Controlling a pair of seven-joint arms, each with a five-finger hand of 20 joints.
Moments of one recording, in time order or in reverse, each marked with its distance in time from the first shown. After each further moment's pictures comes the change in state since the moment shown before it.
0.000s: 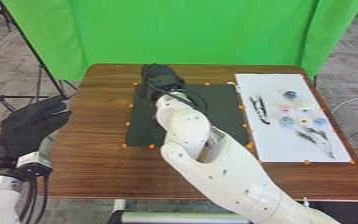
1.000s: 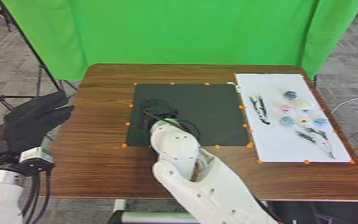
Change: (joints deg) left arm -3.3 -0.2 1.3 0.7 1.0 -0.8 -1.2; right arm -9.8 -5.0 2.2 2.9 -0.9 -6.8 0.0
